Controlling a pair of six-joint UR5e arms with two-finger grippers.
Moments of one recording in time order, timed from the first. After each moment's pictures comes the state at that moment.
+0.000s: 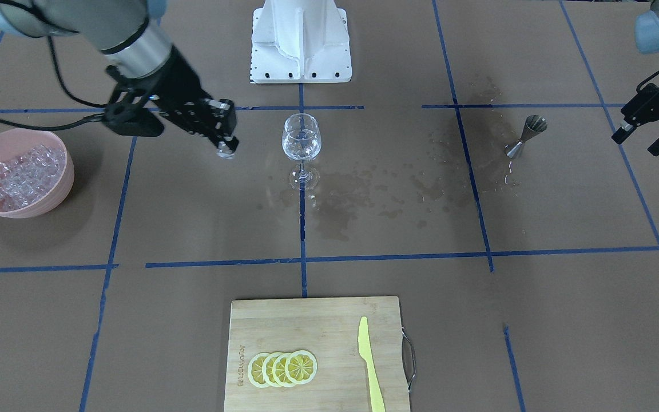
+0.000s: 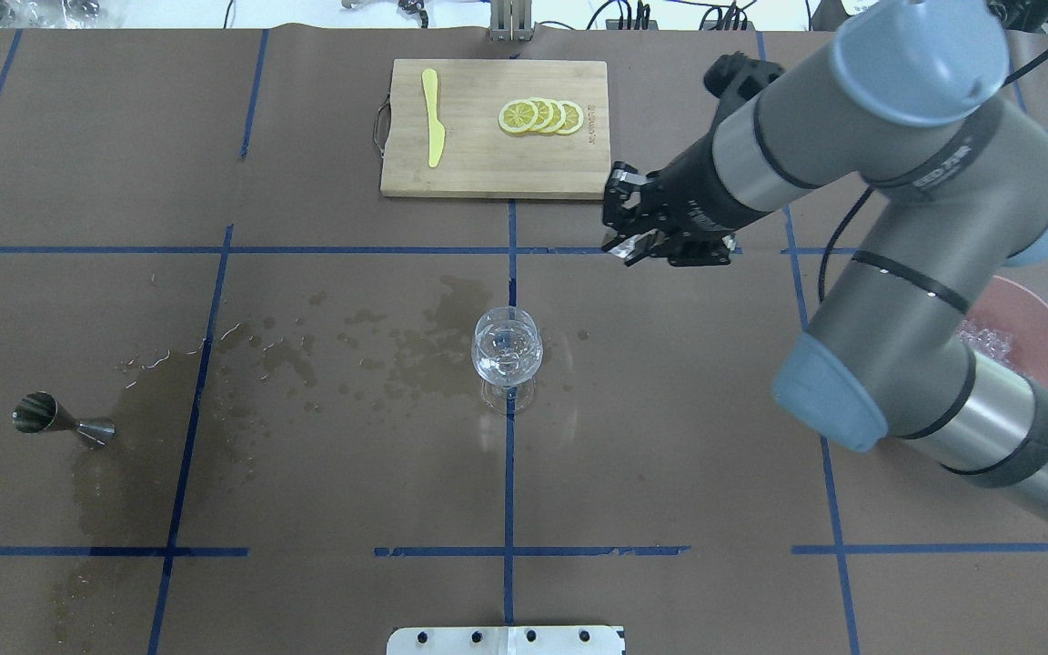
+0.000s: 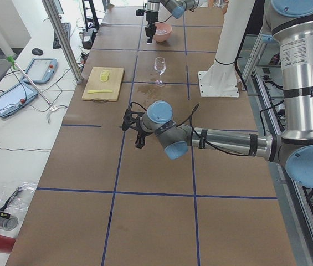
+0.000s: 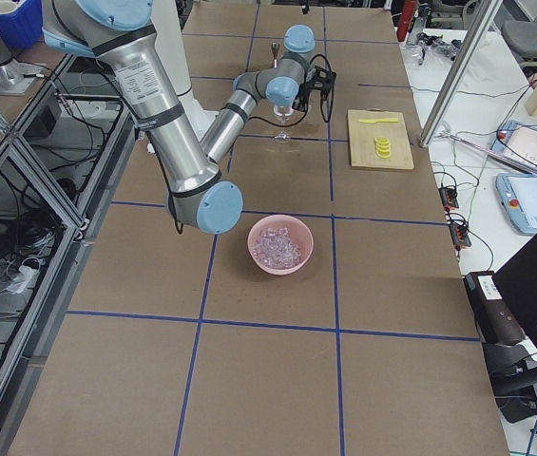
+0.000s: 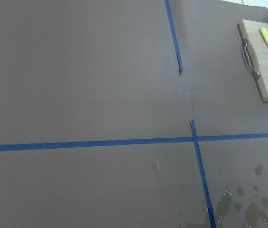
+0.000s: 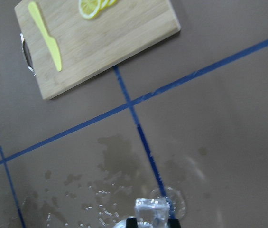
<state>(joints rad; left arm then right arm) -1.27 -1.40 -1.80 -2.50 -2.35 -0.84 0.71 -0.97 1.93 -1.41 2.08 1.66</state>
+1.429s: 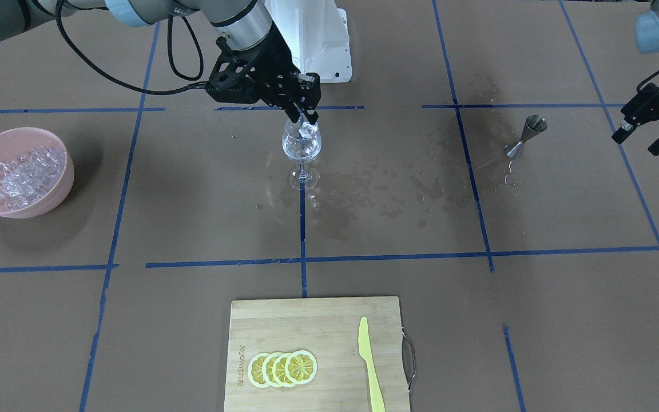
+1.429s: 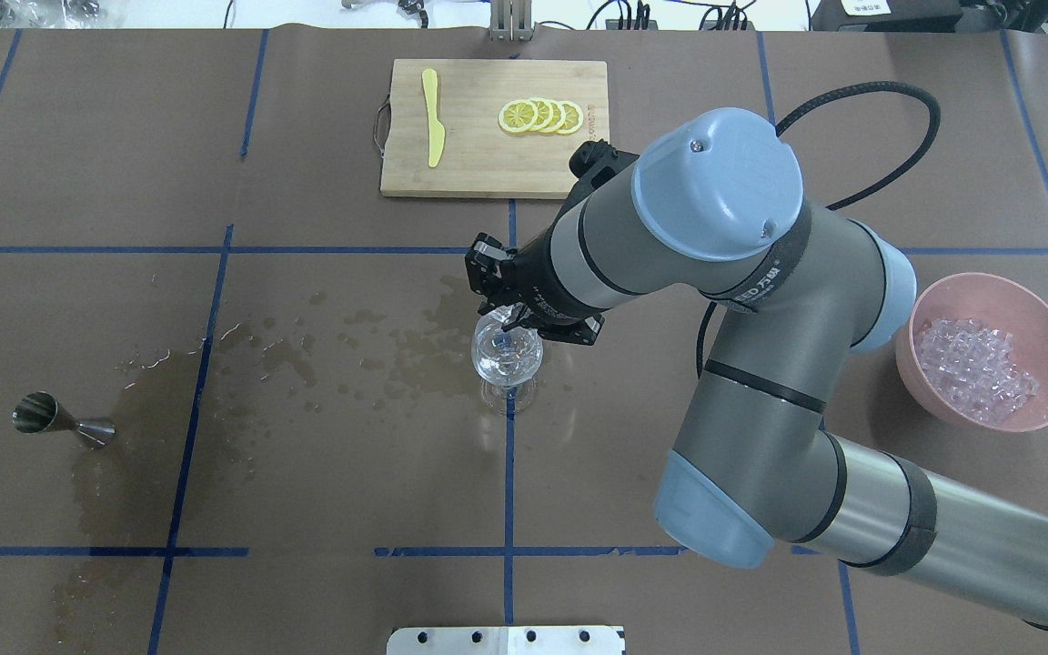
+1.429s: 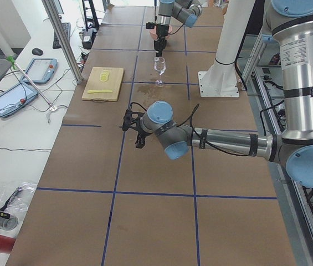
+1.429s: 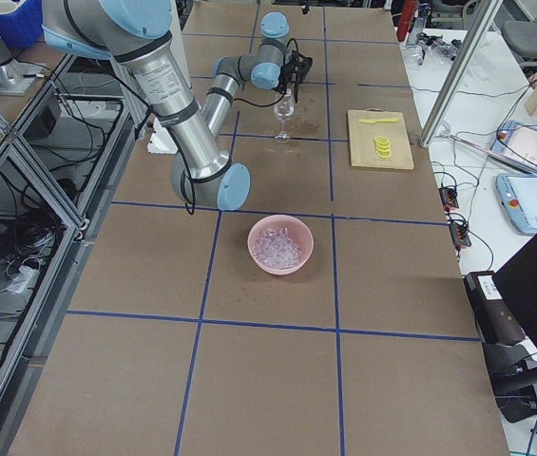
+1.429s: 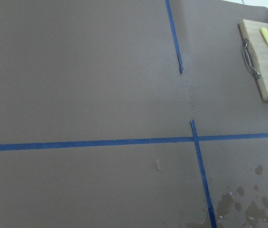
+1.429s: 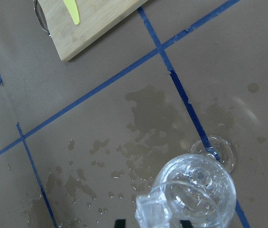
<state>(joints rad) -1.27 -1.39 -1.80 -2.50 -2.35 -0.84 0.54 -0.89 1.90 -1.41 1.93 1.81</state>
